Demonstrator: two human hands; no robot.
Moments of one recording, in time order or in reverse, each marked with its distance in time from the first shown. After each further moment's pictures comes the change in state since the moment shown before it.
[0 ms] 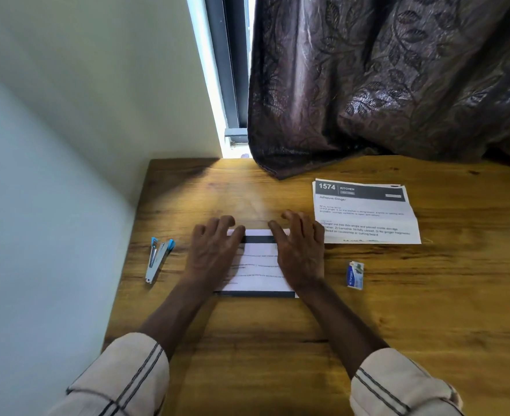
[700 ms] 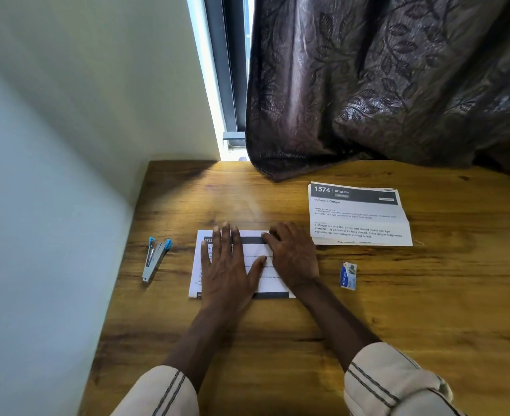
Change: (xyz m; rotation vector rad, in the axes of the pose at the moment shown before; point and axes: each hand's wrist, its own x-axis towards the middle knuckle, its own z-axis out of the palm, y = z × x) left_hand -0.026 0.062 0.016 -0.272 -0.158 -0.363; right_hand 0.004 0.004 -0.004 0.076 -0.169 -0.123
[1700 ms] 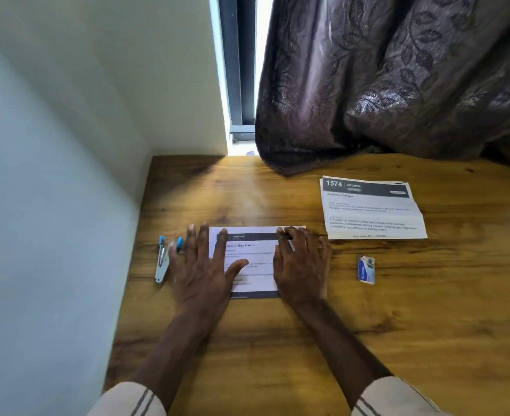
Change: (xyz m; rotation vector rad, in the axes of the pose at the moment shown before) left_hand -0.009 -0.075 -0.019 0.156 0.081 0.007; right_hand -0.025 -0.051 0.002 -0.049 0.022 0.362
